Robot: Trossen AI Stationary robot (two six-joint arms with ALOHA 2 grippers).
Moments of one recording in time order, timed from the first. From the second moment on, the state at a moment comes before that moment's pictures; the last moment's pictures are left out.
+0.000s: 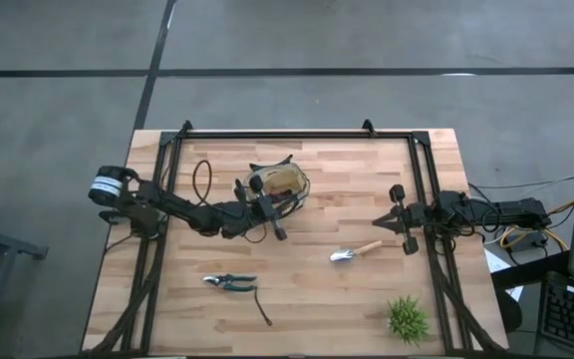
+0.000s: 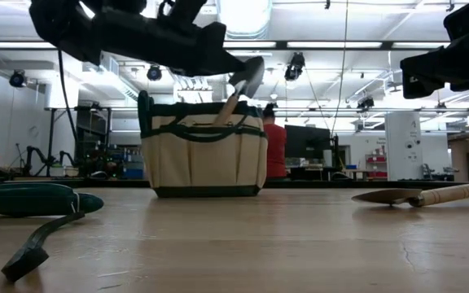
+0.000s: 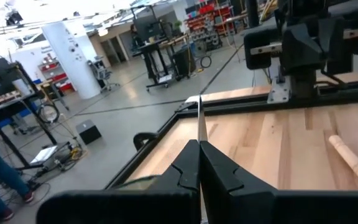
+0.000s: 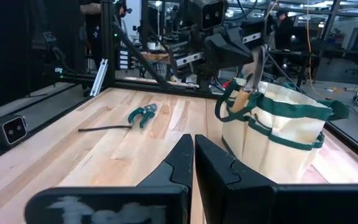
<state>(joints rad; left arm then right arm) -0.14 1.60 0.71 0.91 -0.64 0.29 0.07 0.03 0.02 -0.01 -0.08 -0.04</state>
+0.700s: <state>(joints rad) -0.22 1.56 0.71 0.62 -0.86 0.09 0.06 0.03 0.02 -0.01 -0.08 -0.04</state>
